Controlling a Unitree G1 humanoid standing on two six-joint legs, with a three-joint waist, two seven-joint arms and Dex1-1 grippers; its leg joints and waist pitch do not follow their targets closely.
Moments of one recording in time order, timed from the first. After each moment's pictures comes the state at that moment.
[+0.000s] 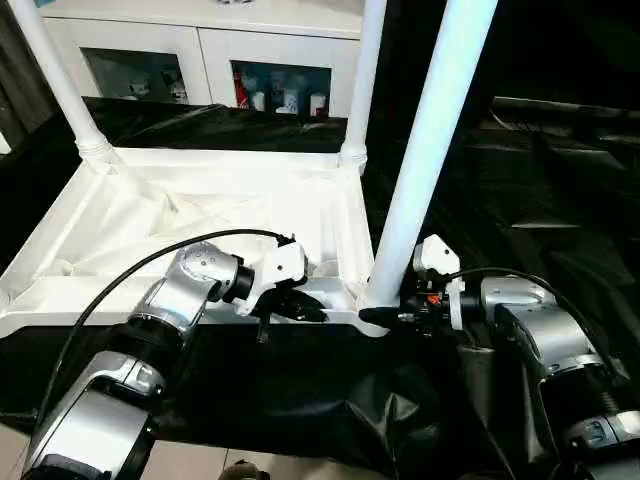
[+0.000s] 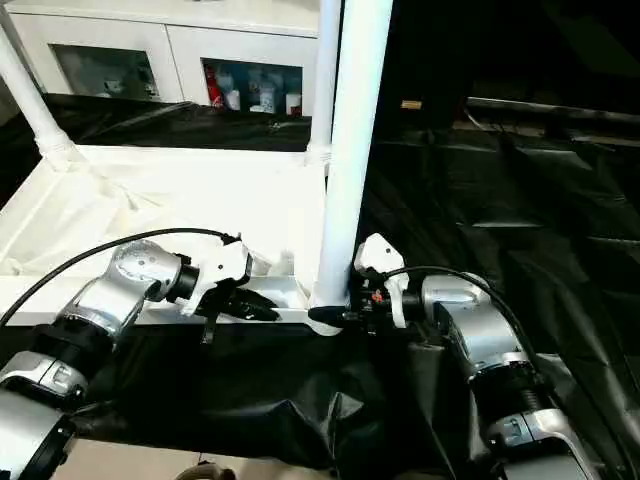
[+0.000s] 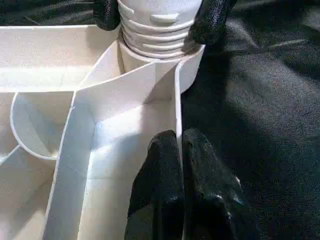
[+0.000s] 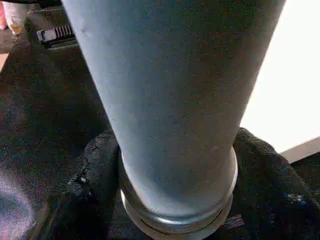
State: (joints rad) left arm -0.68 0.35 -0.32 0.72 0.04 -0.04 -1.34; right arm -0.46 -0.40 0.18 0.44 0.18 0.19 1.18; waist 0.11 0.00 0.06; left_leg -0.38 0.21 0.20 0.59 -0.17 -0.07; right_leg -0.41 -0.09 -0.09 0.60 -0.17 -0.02
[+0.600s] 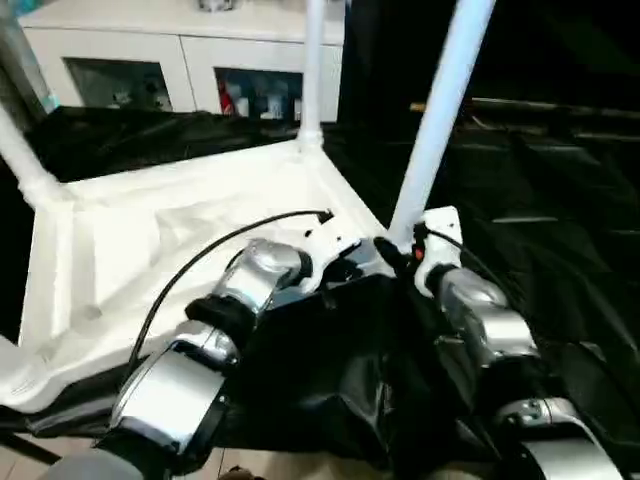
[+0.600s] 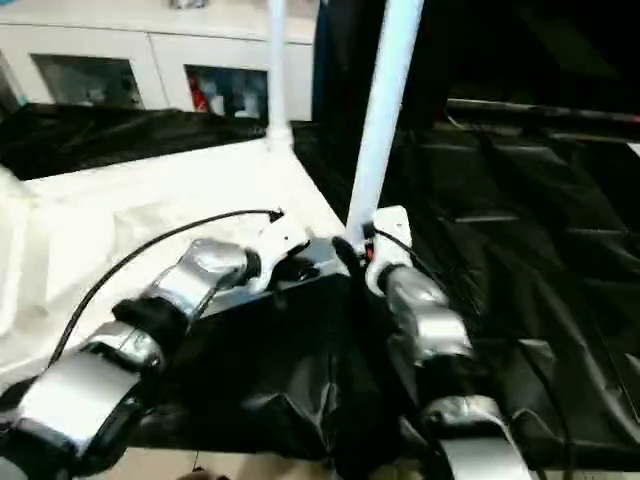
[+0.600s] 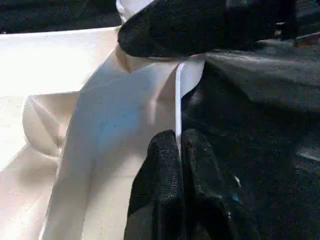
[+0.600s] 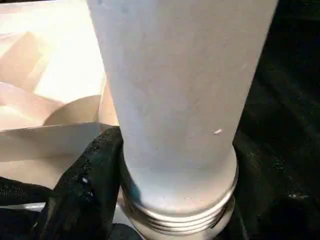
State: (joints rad) left arm -0.88 0.07 -0.27 1.05 0.13 0.07 -0.78; right arm -0.55 -0.10 -0.04 0.64 0.10 0.18 0.34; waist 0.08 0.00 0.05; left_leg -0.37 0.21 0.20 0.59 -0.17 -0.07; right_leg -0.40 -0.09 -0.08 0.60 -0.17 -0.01
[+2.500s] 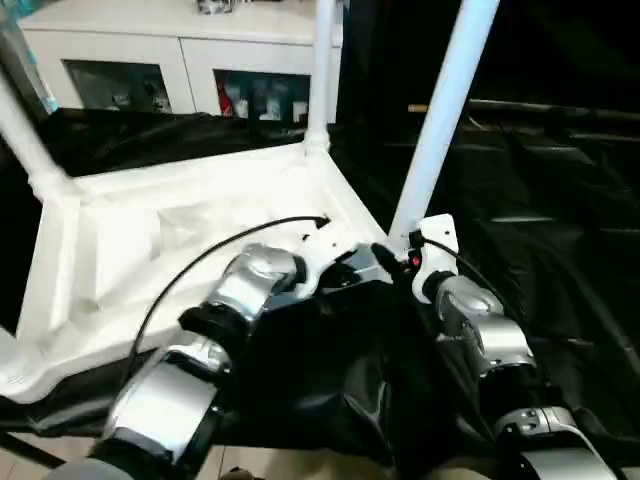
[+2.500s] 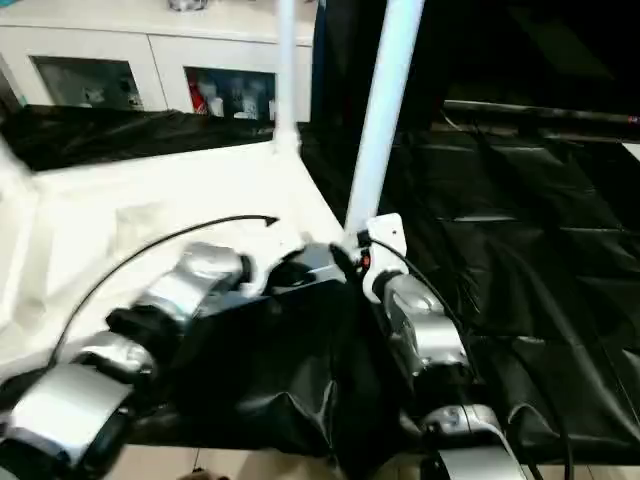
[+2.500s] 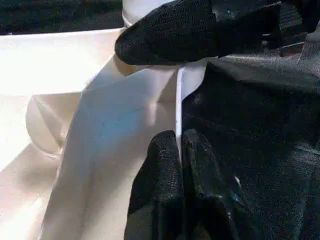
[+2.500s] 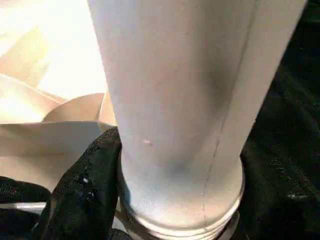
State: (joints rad) left arm -0.83 0.09 -0.27 0.98 0.14 0.07 -0.80; right arm -0.52 -0.09 -0.02 0.64 0.09 0.14 0.33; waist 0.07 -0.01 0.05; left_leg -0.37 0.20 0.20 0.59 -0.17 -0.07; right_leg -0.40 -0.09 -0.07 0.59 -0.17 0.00
